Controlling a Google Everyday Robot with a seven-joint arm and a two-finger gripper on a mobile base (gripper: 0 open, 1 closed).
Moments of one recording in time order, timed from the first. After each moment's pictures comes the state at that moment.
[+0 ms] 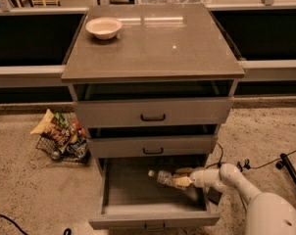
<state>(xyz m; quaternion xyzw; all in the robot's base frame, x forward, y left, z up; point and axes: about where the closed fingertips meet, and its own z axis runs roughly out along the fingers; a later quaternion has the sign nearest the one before) 0.624 -0.162 0.243 -0.32 0.79 0.38 0.35</state>
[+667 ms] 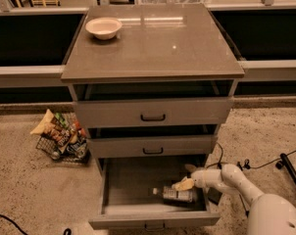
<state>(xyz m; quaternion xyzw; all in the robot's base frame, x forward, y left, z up) 0.623 -0.162 0.251 -0.32 0.79 0.39 0.36</state>
